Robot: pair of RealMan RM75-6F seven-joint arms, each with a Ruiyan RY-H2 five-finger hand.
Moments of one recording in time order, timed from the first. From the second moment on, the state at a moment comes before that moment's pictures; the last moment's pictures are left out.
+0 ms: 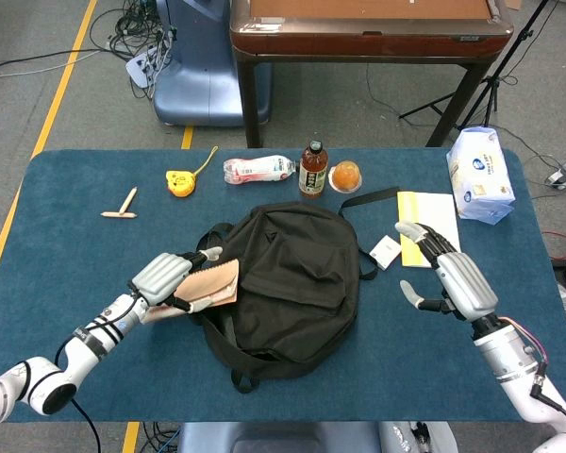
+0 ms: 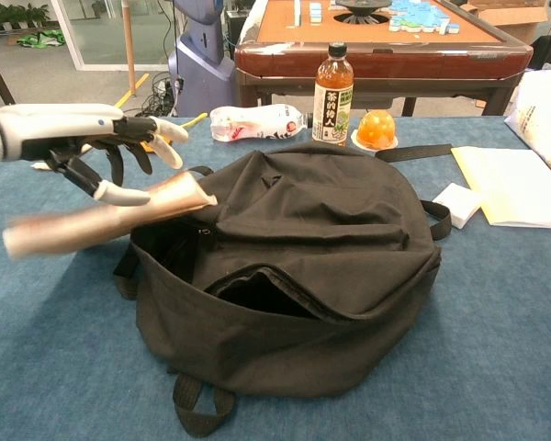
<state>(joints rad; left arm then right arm) -0.80 -1.22 -0.08 -1.63 1.31 0.83 -0.13 0.42 -0.93 0.11 -1.97 -1.42 1.19 0.31</state>
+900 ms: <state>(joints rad) -0.36 -1.07 -0.04 -1.75 1.14 1.41 0.17 0.22 -0.93 0.04 -1.82 -1.35 1.32 0.17</state>
